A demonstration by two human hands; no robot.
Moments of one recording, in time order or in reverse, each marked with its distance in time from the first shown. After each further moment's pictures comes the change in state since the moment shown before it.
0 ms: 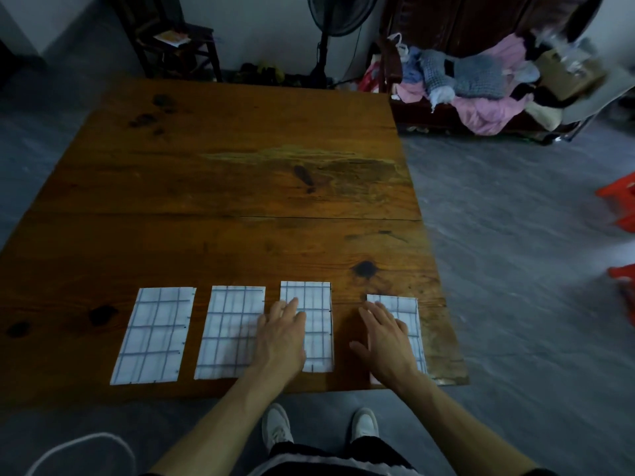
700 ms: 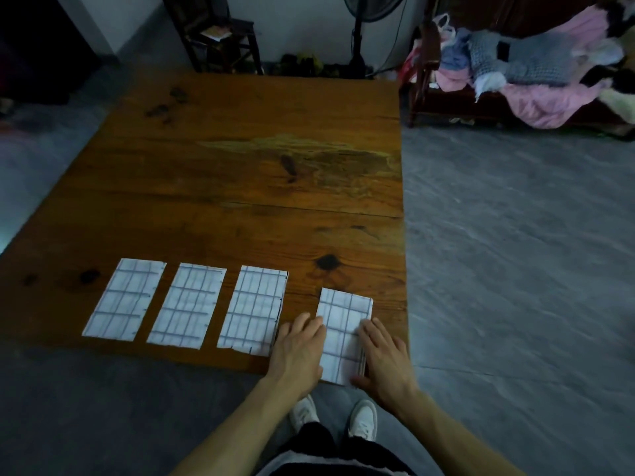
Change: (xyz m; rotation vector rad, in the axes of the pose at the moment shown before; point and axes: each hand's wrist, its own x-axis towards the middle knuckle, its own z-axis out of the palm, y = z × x) left_hand 0.010 0.168 0.031 0.056 -0.083 -0.031; right_hand -0.027 0.138 -0.028 -0.072 -0.190 -0.252
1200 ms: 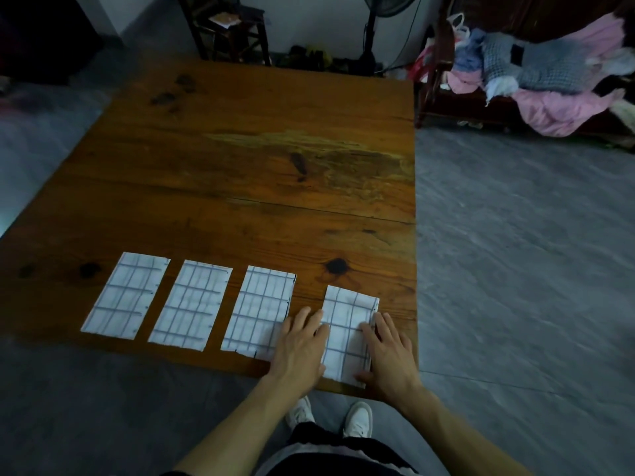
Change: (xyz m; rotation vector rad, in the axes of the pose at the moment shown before) left_hand 0.016 -0.018 0.006 -0.005 -0.011 -0.026; right_hand 0.027 -0.006 -0.008 -0.061 -0.062 0.062
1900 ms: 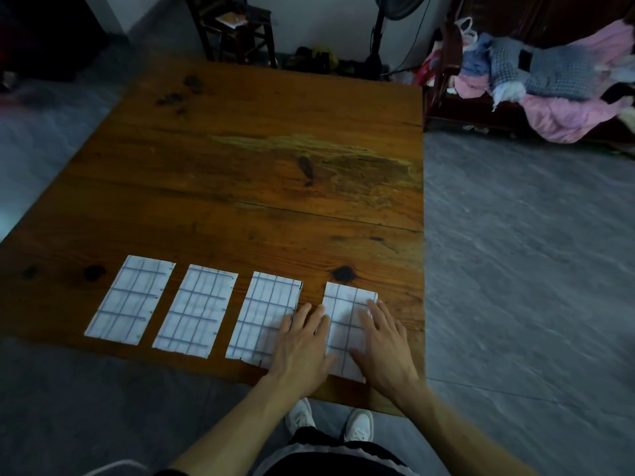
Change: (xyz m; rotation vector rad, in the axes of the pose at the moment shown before) left_hand 0.007 -0.013 -0.009 -0.020 0.098 -0.022; right_hand 0.025 -0.021 -0.019 0.096 0.193 -0.052
